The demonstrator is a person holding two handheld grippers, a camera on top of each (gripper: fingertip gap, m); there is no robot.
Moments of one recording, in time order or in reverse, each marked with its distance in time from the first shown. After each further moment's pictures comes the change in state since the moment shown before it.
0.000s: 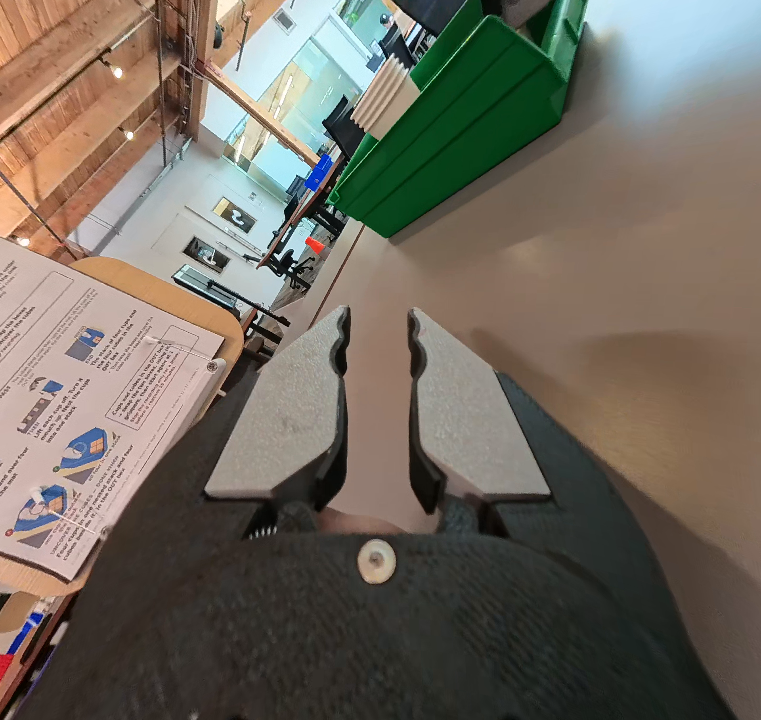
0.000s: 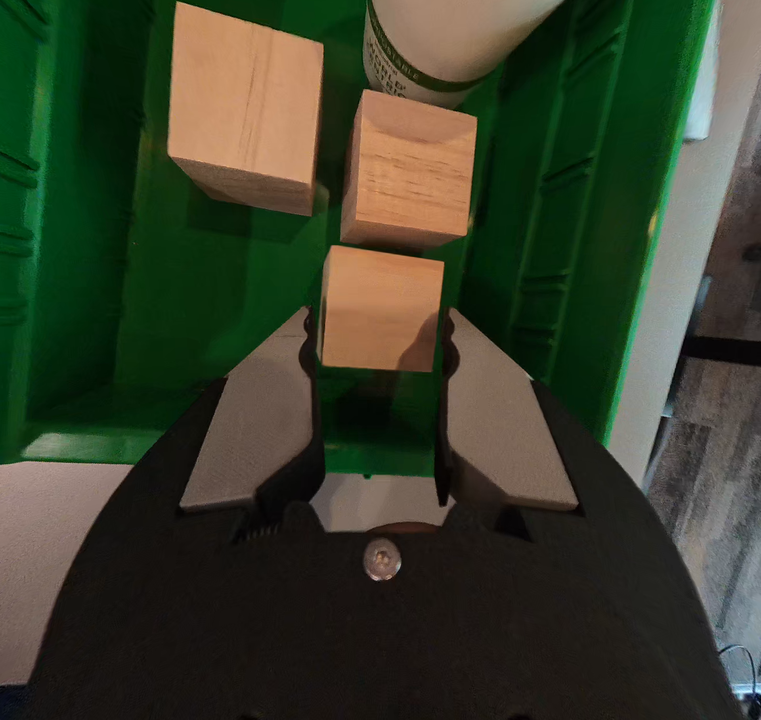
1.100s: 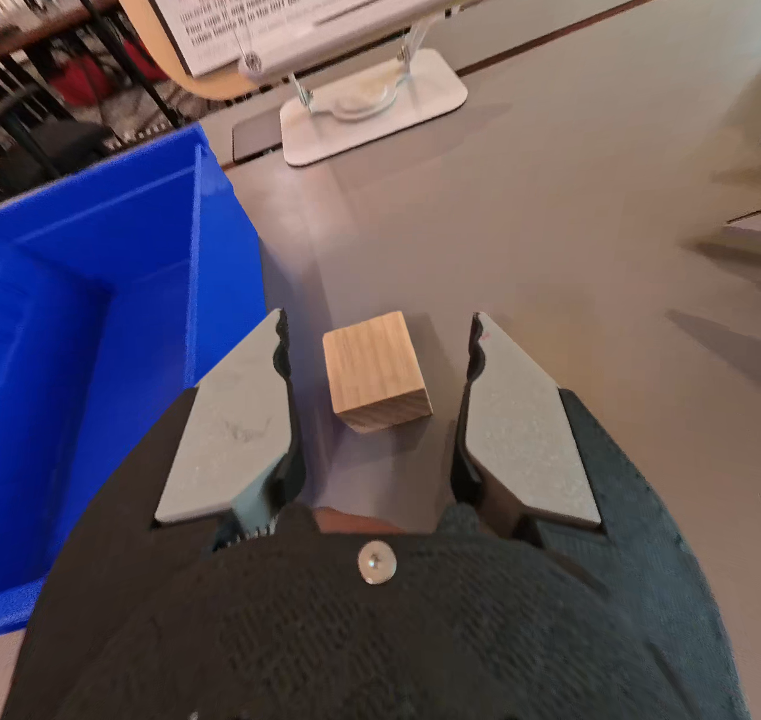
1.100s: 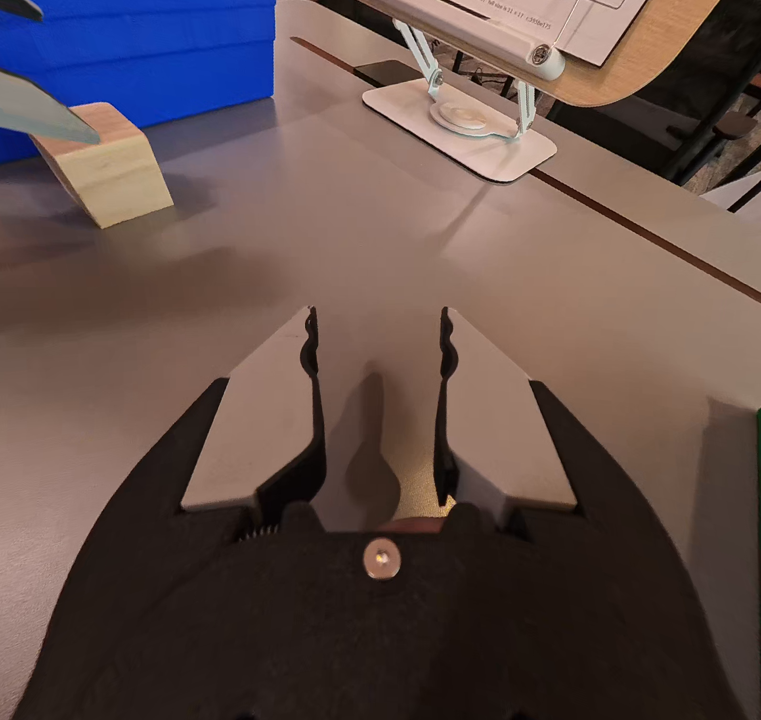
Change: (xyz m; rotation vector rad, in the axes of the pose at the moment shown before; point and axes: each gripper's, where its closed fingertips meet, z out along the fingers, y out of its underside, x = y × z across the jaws) left arm -0.108 0.146 -0.103 -0.701 -0.409 -0.768; right arm -0.333 -0.130 -0.040 0.783 -0.392 -0.296
